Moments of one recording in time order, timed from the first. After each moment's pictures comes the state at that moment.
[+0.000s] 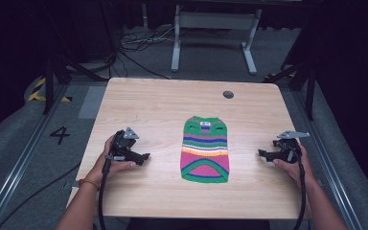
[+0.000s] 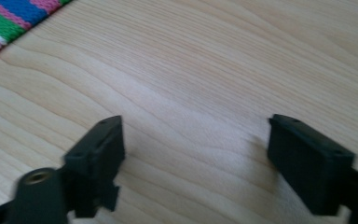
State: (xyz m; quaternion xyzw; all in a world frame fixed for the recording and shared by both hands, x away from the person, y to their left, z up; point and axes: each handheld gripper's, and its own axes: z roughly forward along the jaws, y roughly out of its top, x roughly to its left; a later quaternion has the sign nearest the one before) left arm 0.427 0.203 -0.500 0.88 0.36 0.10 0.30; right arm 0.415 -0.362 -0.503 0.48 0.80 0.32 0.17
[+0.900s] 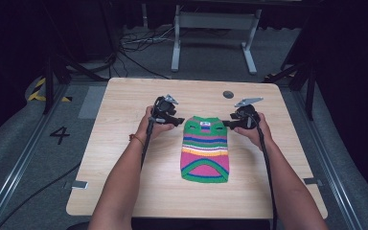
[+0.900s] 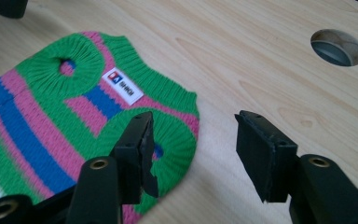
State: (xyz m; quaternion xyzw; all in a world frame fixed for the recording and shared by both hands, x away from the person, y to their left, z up) left arm 0.545 0.081 -0.472 0.87 0.33 0.09 0.35; right arm 0.519 -0.237 -0.465 0.39 0.84 0.34 0.15
